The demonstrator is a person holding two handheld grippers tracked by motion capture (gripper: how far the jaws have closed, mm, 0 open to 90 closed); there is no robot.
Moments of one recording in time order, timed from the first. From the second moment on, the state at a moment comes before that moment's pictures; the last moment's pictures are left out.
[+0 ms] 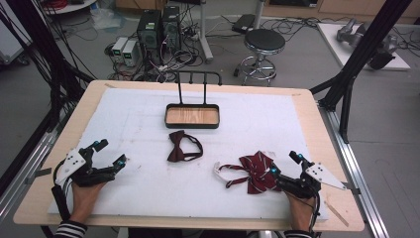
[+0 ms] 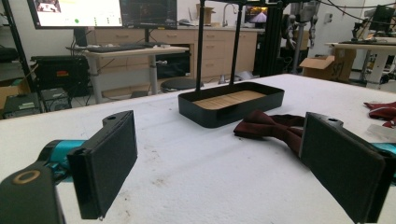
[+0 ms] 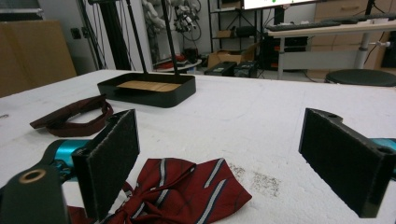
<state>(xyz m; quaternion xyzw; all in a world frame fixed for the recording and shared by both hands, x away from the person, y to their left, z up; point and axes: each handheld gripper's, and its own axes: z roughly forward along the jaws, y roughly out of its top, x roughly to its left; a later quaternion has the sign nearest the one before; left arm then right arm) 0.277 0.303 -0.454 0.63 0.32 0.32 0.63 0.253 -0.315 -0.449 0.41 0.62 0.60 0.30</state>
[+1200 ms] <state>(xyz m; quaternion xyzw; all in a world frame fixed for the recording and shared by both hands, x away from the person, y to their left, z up) 0.277 0.303 -0.454 0.63 0.32 0.31 0.63 0.253 -0.293 -0.375 0.34 0.76 0.49 0.25</state>
